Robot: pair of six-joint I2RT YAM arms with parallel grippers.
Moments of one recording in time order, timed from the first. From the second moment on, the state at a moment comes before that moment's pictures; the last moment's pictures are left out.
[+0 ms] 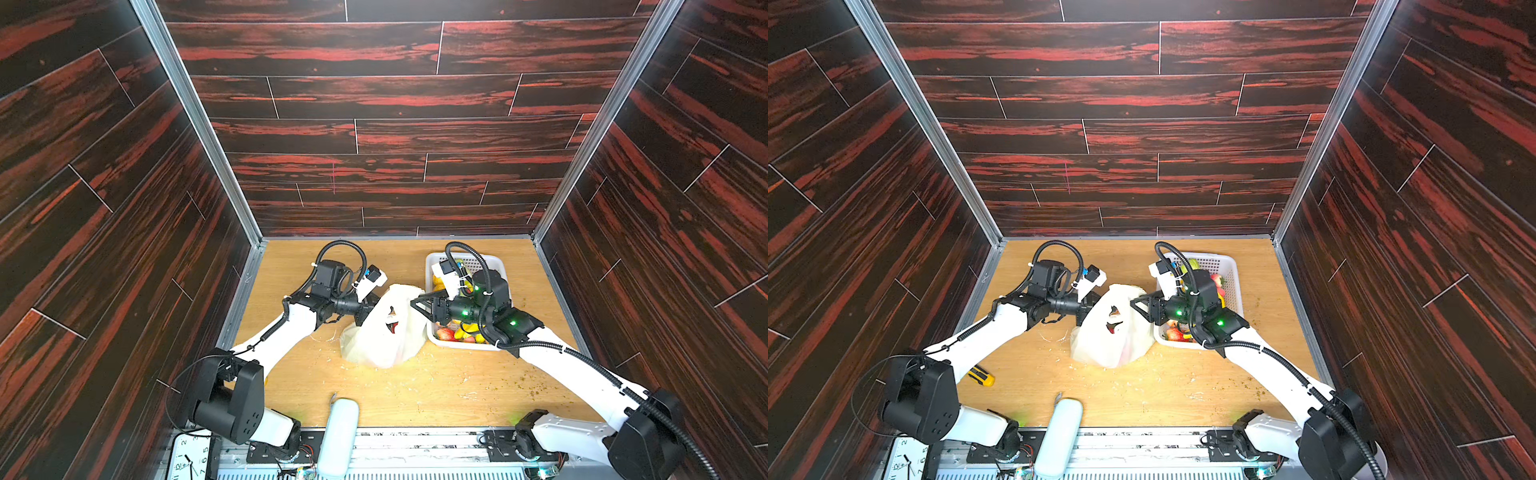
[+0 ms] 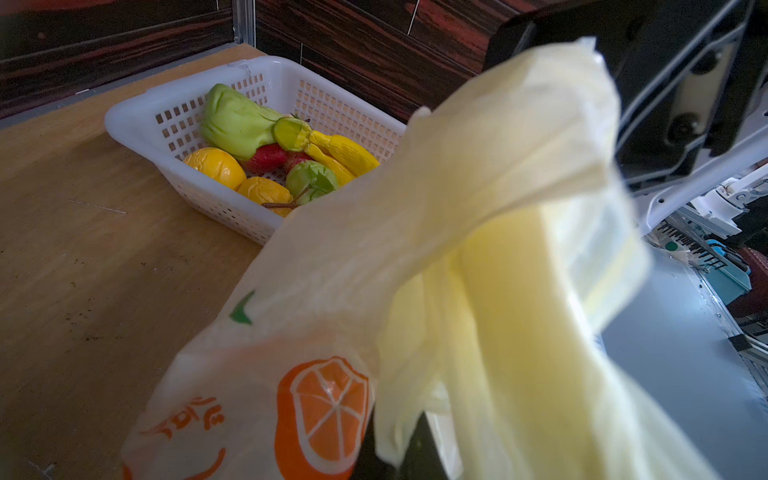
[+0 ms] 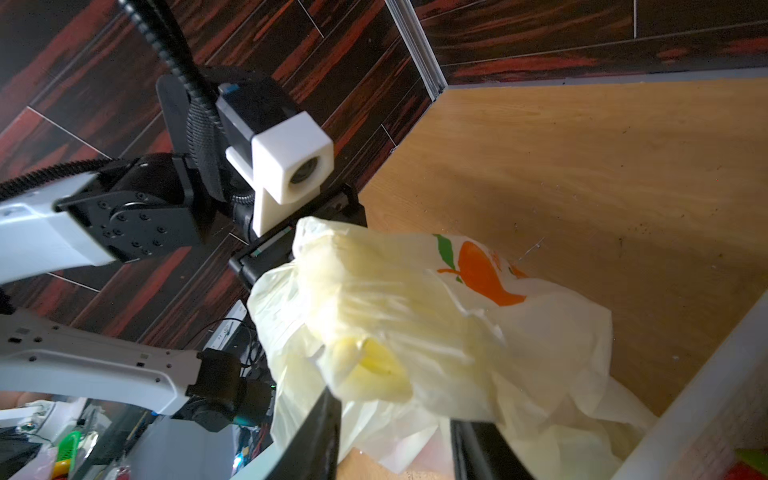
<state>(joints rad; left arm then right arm) -0.34 1.47 0.99 -0.22 1.01 0.27 0.61 1.23 0.90 -0.04 -0.54 0.40</state>
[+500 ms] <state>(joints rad) -0.34 1.47 0.99 -0.23 1.01 0.28 0.64 1.24 0.93 -0.02 -0.49 0.35</state>
